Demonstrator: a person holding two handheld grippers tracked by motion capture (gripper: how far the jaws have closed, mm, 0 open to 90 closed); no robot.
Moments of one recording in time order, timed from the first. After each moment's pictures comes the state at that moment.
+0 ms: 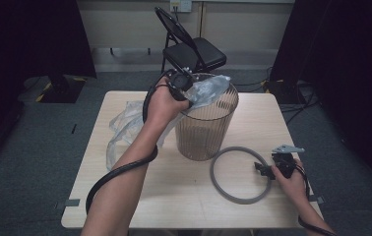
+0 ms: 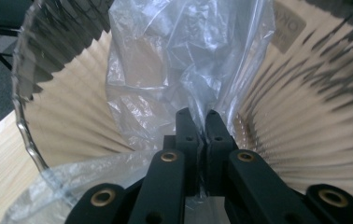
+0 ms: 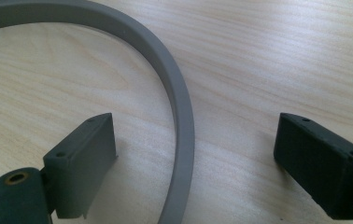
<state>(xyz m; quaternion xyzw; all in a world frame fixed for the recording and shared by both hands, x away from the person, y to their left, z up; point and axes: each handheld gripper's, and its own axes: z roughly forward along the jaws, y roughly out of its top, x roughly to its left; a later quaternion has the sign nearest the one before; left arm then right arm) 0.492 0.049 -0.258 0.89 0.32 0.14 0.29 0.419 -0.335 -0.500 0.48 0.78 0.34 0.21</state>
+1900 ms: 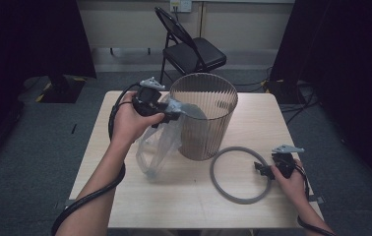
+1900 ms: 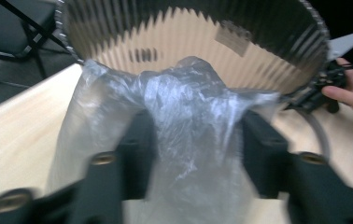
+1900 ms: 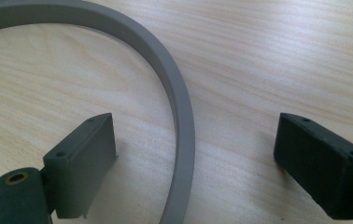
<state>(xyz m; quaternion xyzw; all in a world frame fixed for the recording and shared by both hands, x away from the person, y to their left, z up) 0.446 0.119 -0.266 0.84 0.33 0.11 0.42 0.419 -0.334 -0.500 0.48 0.78 0.34 0.21</state>
